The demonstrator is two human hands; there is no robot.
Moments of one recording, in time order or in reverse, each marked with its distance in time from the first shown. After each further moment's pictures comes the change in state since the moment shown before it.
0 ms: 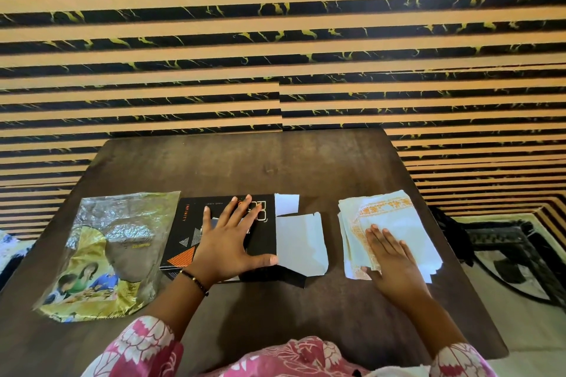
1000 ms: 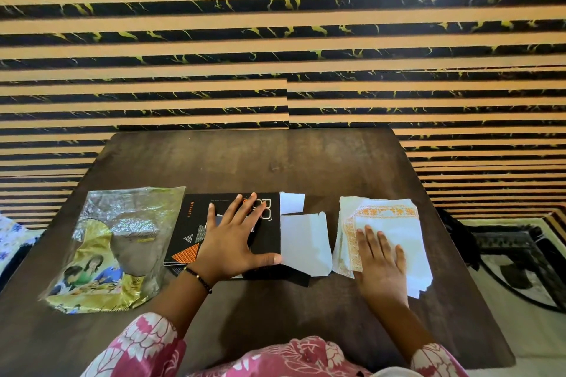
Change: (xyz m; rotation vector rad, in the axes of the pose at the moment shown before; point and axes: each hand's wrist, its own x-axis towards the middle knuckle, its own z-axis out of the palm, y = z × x) left_hand 0.000 0.001 0.000 -0.031 0.028 0.006; right_hand 0.002 -0.042 0.014 -0.064 0.064 0.125
